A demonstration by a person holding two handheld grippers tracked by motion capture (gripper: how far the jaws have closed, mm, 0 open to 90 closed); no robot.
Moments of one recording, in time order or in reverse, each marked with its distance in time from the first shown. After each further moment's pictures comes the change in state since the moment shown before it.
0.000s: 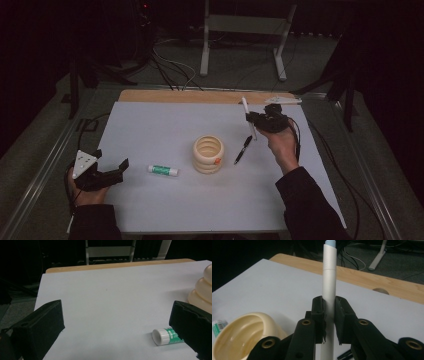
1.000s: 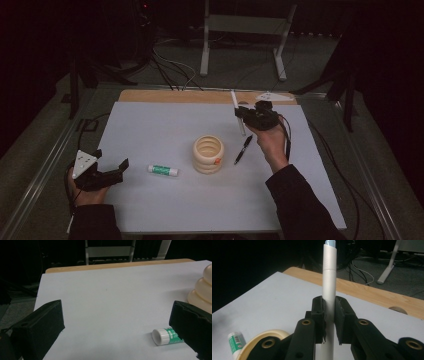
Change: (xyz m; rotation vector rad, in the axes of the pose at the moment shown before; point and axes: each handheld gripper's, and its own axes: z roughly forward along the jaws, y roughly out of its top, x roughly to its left) left arm 0.000 0.000 0.000 0.001 -0.003 0.001; right arm 0.028 0.014 0.008 -0.088 0.056 -0.023
